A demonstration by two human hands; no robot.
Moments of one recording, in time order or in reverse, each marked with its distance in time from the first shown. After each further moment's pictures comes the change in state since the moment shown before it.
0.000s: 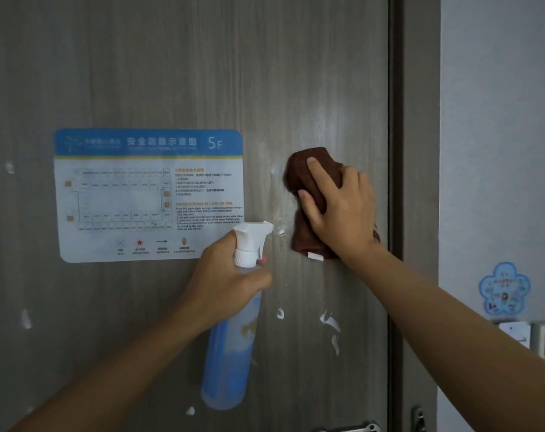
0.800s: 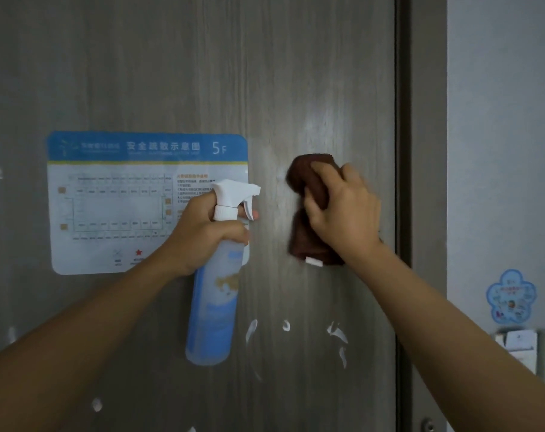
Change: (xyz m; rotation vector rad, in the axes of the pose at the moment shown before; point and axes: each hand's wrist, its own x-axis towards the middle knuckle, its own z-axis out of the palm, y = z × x) left_hand 0.076 -0.006 -0.050 -0.229 -0.096 0.127; right_hand 0.018 -0.020 -0.010 0.017 -0.081 0.072
